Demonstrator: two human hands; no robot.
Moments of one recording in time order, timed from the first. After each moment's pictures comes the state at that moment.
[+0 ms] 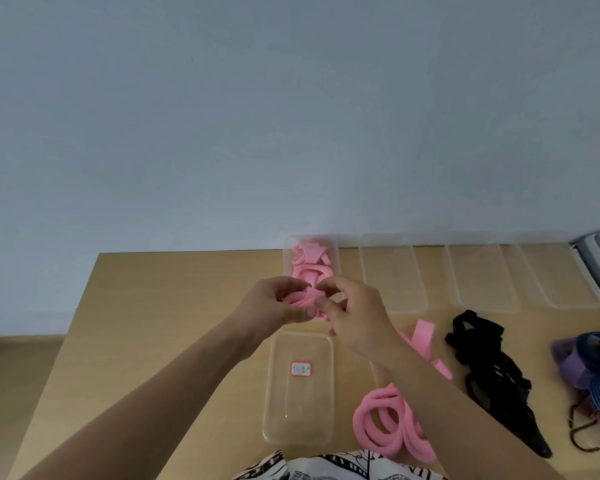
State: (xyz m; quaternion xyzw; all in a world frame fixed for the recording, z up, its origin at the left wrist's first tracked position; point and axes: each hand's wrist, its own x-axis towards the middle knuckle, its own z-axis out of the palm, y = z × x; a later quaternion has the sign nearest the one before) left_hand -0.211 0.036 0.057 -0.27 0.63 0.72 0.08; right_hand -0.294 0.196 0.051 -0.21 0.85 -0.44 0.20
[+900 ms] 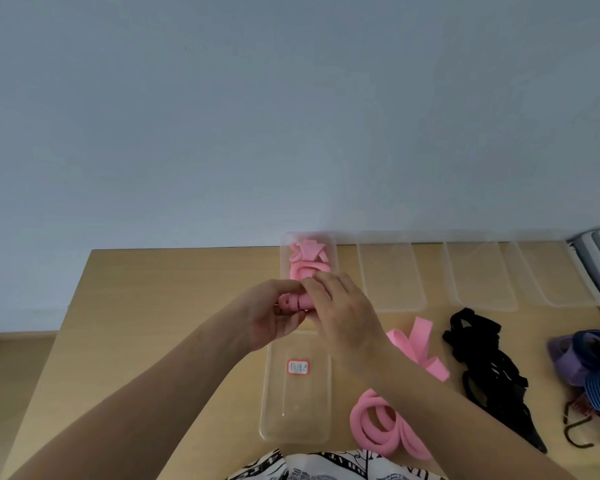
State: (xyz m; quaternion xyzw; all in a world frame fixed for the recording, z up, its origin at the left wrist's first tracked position) left_hand -0.229 0.035 0.060 -0.45 0.38 0.79 0.19; right_hand -0.282 0.192 0.044 -0.48 0.85 -0.17 -0.11
